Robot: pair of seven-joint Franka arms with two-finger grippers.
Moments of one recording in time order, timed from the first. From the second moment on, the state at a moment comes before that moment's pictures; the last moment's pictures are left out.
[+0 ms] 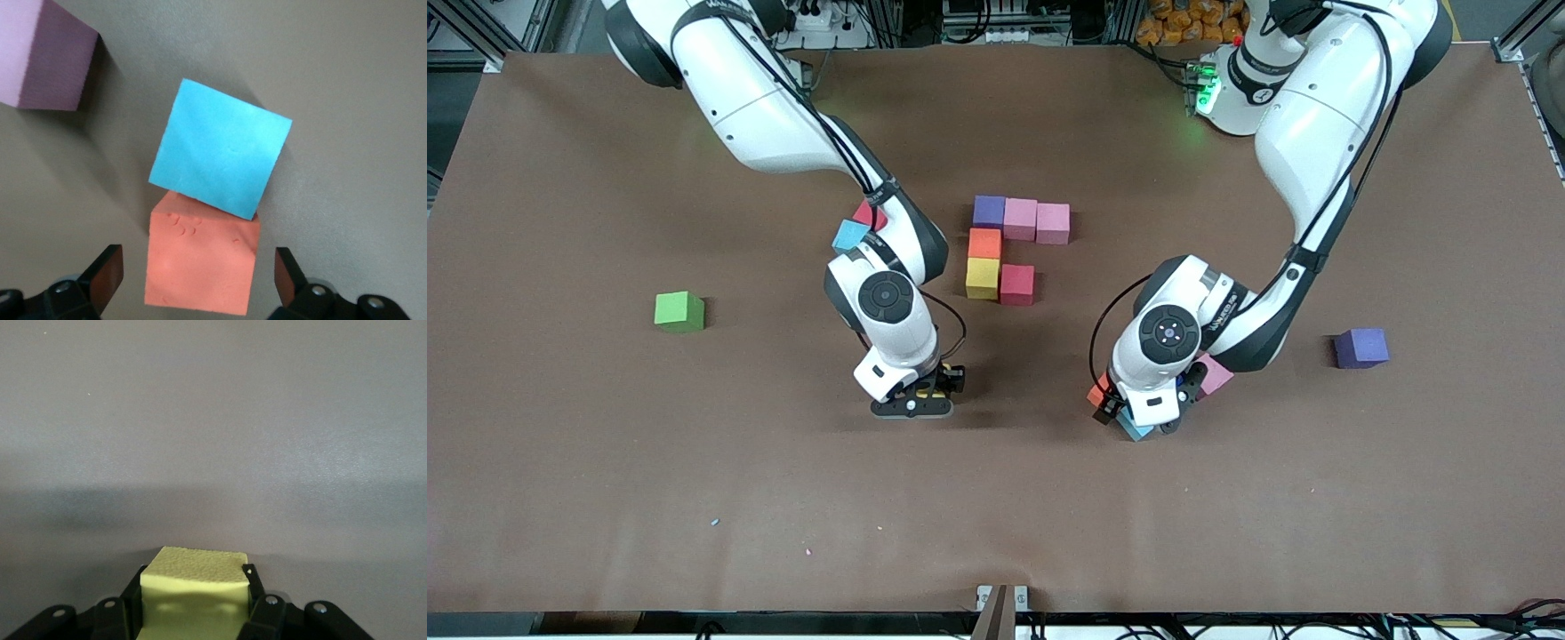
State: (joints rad) left arm -0.17 0.83 -0.41 -1.43 0.33 2.17 -1.65; right arm 0.53 0.83 0.05 -1.43 -0.13 2.41 0.65
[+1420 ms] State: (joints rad) left arm -0.17 0.84 -0.42 -1.40 0.33 2.18 -1.71; right arm 0.59 0.79 0.12 -1.41 -0.12 2.30 0.84
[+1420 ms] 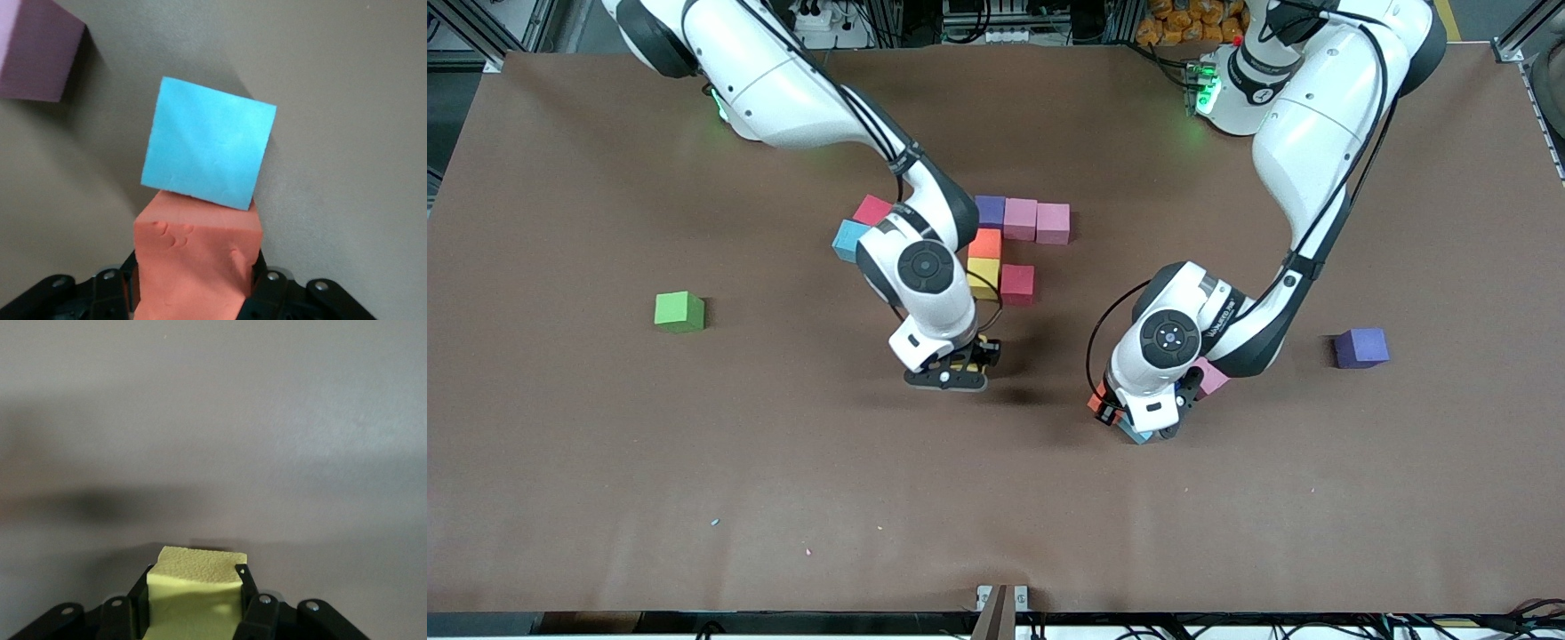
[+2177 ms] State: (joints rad) left arm -0.17 0.76 -0.50 -1.47 0.33 2.06 -1.97; right arm 0.61 0.70 0.14 -1.62 -0.14 2.44 0.84
